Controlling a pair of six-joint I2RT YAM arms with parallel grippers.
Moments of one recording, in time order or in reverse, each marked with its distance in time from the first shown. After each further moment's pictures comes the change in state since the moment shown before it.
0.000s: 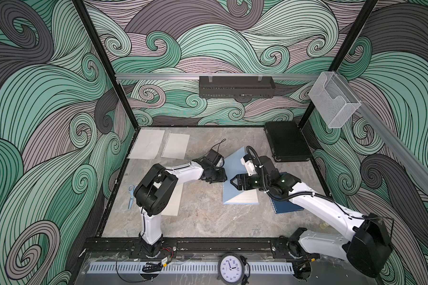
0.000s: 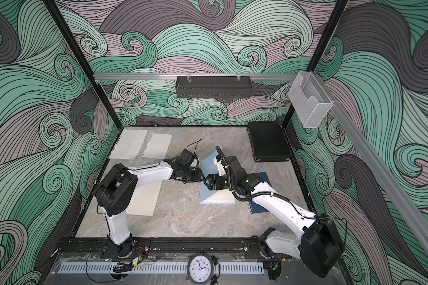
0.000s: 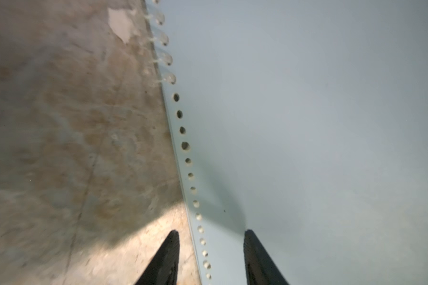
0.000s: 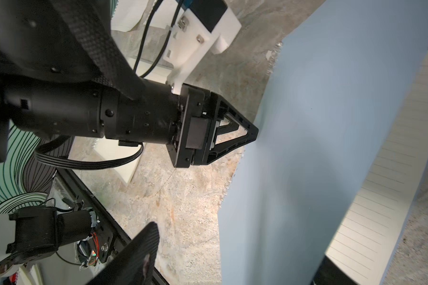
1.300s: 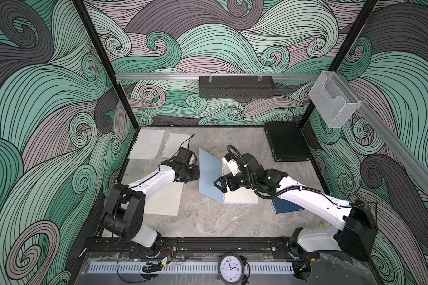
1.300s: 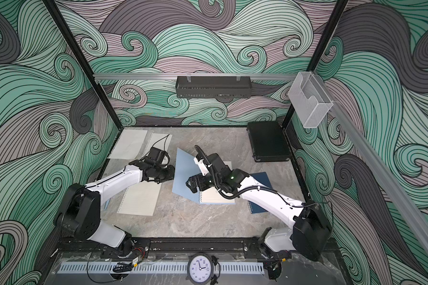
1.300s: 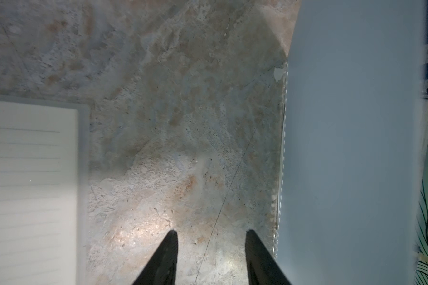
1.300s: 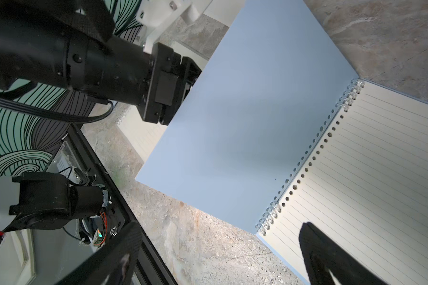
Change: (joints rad) left arm 0.254 -0.335 -0.229 -0.145 -0.039 0.076; right arm 0.151 0.138 0.159 0.000 0.043 -0.093
